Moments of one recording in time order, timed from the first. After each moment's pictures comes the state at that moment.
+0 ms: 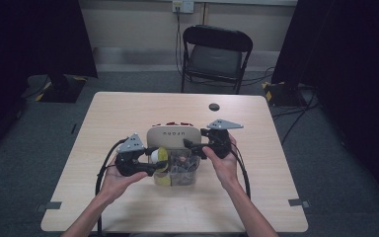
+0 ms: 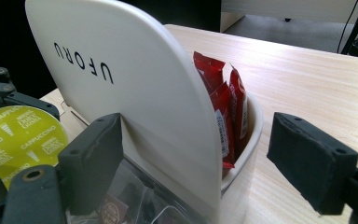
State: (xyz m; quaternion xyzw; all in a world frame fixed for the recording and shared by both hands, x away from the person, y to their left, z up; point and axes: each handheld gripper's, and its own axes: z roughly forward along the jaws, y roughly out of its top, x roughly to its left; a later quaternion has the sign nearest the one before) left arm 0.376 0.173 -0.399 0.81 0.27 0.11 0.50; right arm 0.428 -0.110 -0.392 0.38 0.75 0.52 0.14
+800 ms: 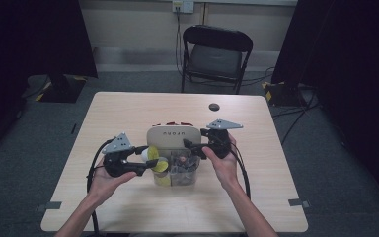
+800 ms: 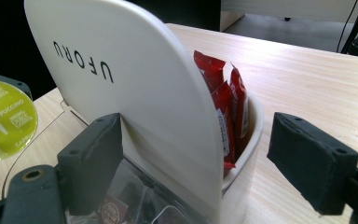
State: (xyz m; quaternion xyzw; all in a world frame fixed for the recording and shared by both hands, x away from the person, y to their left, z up) left arm 0.368 0.201 -0.390 0.80 0.28 0.13 0.51; right arm 0.428 -0.109 -0.392 0.38 0.75 0.51 0.14
